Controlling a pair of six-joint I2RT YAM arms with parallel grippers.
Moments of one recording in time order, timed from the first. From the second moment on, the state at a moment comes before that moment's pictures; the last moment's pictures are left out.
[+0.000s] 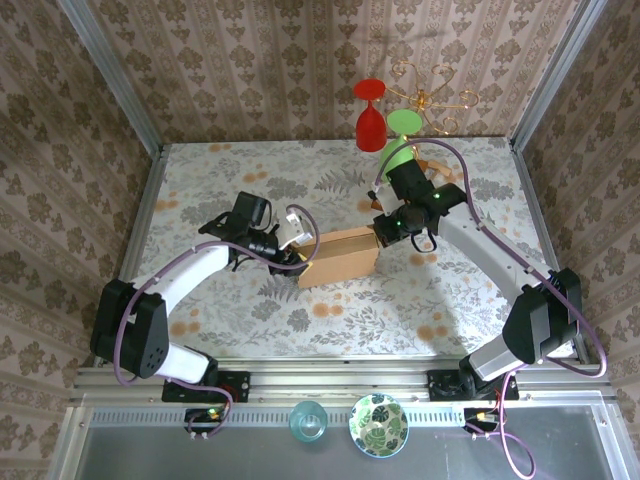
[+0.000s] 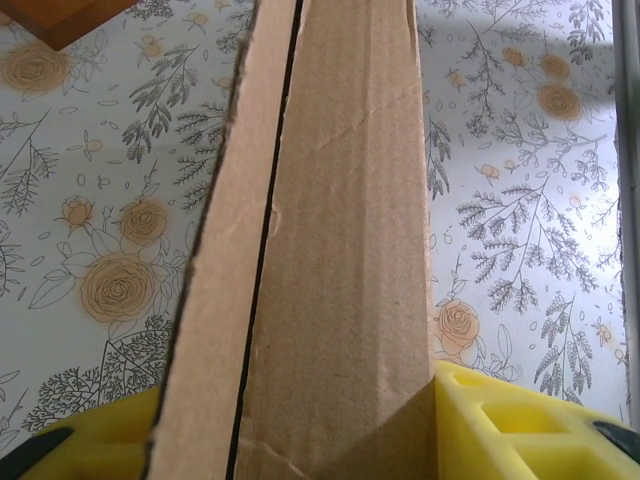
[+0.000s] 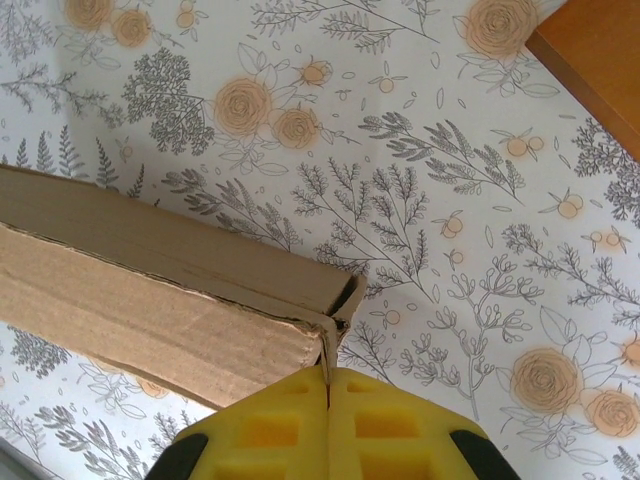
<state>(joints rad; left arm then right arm) -0.47 1.43 0.95 -0.50 0.72 0.60 0.44 1.52 1.34 -0.90 -0.14 0.04</state>
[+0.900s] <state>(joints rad) -0.47 1.43 0.94 -0.47 0.71 0.57 0.51 1.47 1.25 -0.79 -0.05 0.35</state>
